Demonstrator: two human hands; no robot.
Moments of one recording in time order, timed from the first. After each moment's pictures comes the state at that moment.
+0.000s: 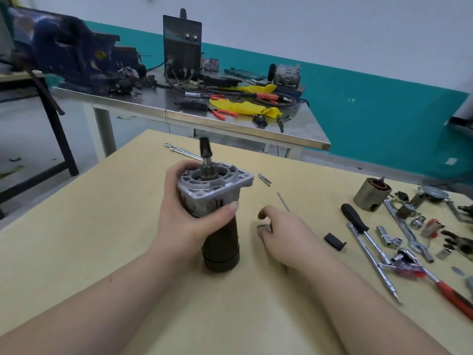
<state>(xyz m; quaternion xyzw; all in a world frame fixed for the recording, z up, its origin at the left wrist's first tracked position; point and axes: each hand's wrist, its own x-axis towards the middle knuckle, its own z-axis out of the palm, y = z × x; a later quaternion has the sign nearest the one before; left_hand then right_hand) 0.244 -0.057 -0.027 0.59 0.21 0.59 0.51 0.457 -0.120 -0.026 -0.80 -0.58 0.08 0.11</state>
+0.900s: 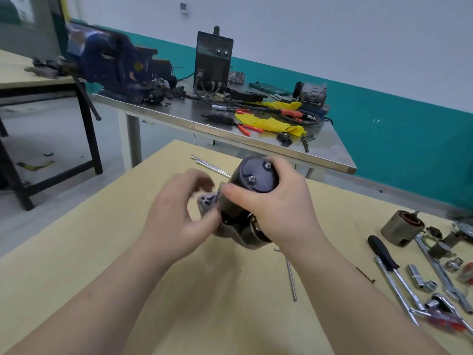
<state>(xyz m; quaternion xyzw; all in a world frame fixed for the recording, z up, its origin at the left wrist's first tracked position) 0.190 -0.018 0.003 0.76 0.36 0.51 0.18 0.359 -0.088 0.073 -0.60 -0.56 0.17 0.54</state>
